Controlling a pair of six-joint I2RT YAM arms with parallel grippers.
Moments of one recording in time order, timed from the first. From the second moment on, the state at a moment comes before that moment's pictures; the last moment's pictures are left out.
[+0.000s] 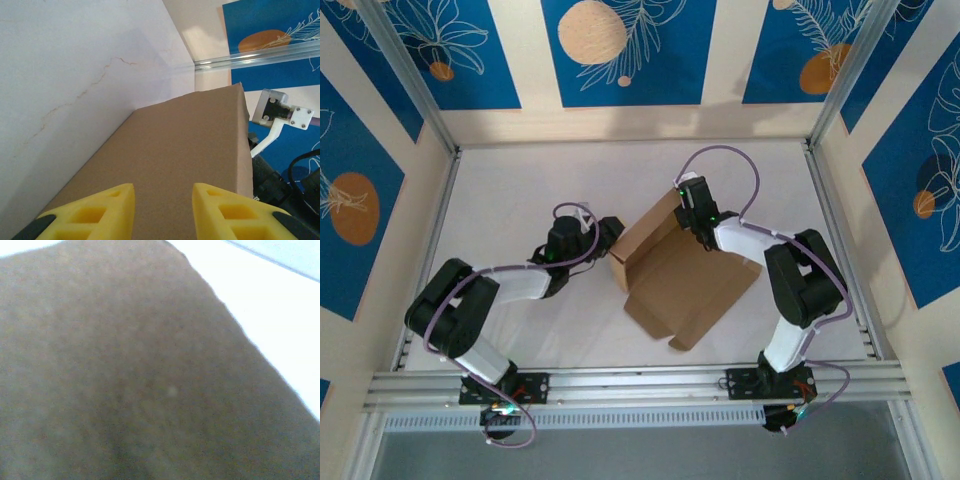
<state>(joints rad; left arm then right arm) -0.56 1.58 0.63 0.66 0.27 -1.27 0.47 1.74 1.03 -0.03 0.35 -0.03</state>
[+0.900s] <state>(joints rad) -0.41 1.68 0.87 0.34 0.46 -1.03 0.53 1.68 0.82 0.31 0.02 0.07</state>
